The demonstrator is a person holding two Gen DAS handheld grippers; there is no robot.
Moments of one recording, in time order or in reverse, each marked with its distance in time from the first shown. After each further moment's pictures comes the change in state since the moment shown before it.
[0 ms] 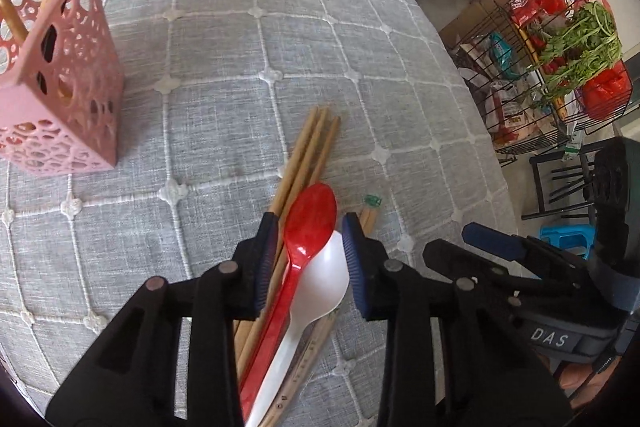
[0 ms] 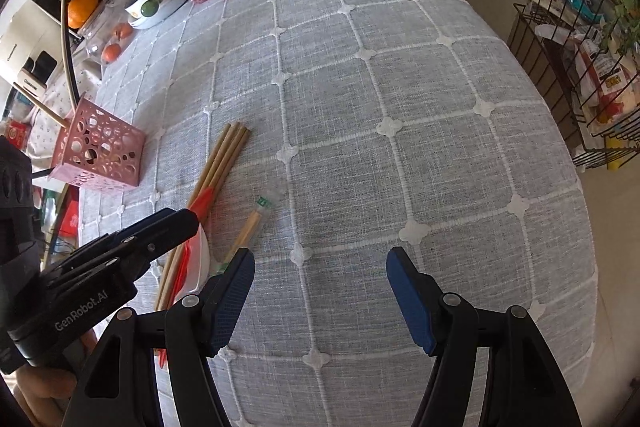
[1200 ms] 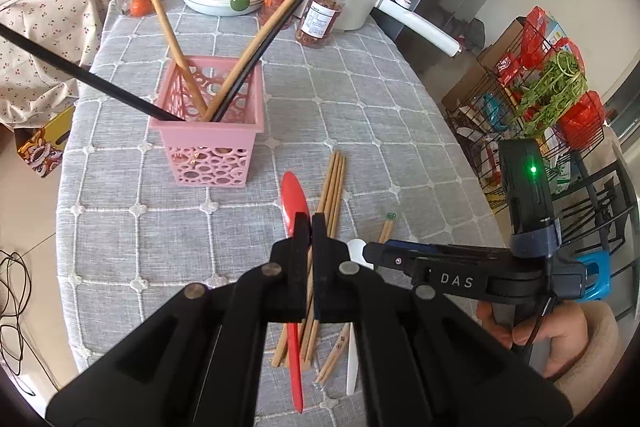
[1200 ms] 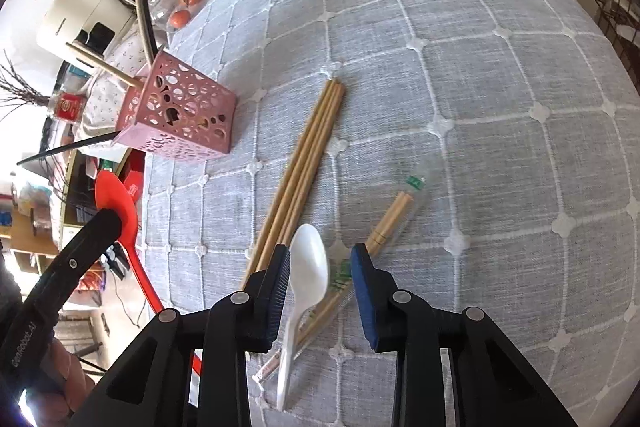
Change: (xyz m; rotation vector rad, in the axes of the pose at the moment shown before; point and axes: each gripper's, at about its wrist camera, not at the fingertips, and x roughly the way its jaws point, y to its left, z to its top) left arm -0.110 0.036 -0.030 -0.015 -0.265 0.058; right arm 0.020 0.068 -0.002 -0.079 0.083 0.245
